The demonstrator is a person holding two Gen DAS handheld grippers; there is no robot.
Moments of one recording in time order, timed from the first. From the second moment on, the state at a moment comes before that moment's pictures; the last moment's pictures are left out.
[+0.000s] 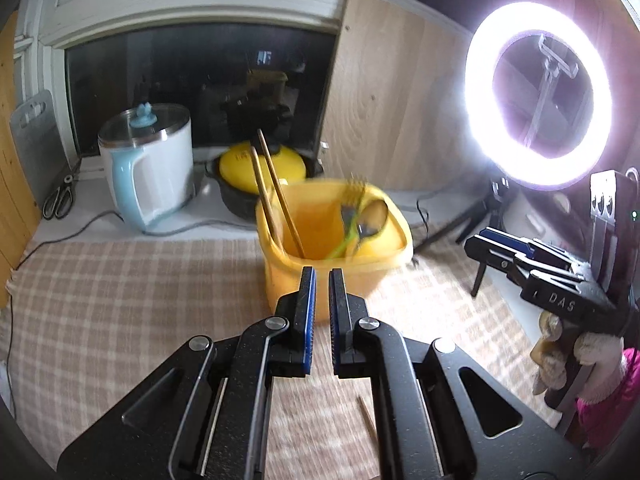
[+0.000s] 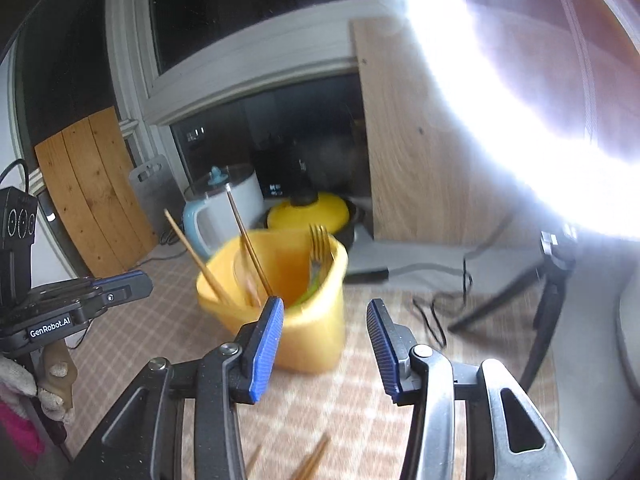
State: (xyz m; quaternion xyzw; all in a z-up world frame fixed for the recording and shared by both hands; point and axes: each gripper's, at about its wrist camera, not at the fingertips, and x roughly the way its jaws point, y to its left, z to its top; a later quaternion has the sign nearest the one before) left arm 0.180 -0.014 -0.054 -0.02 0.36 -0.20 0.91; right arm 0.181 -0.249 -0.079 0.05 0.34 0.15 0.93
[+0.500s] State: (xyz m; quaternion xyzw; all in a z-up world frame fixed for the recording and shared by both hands) left arm 0.112 -0.053 -0.137 -0.01 0.47 -0.22 0.85; right arm 0.134 -0.279 -0.142 0.08 0.41 0.17 0.89
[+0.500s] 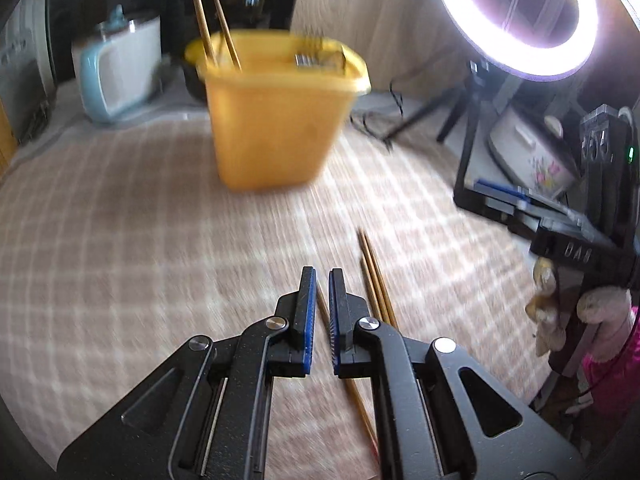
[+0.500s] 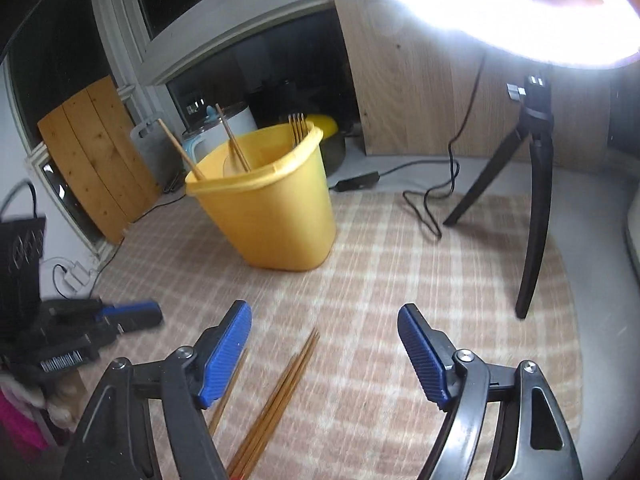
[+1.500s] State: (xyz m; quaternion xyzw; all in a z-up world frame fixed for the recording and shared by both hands) left arm 0.104 -0.068 -0.204 0.00 0.54 -0.25 0.80; right arm 0.138 -0.239 -0.220 0.14 0.59 0.14 0.78
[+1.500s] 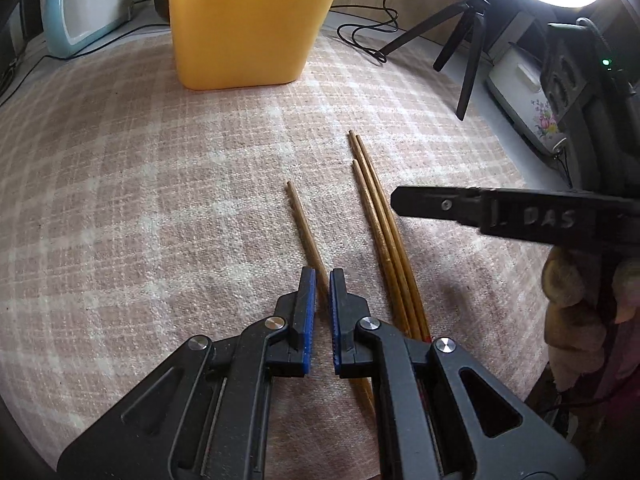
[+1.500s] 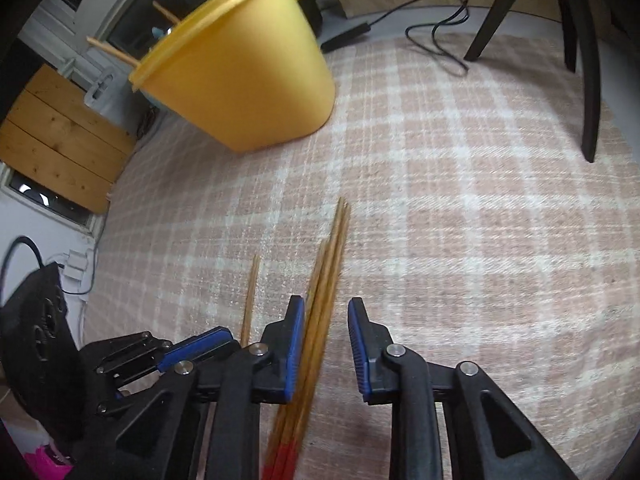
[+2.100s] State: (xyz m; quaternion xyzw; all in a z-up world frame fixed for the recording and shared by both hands) left arm 0.106 -0.066 -0.204 -0.02 0.54 -0.23 0.81; right arm 0.143 -0.225 -0.234 0.11 0.63 0.13 0.76
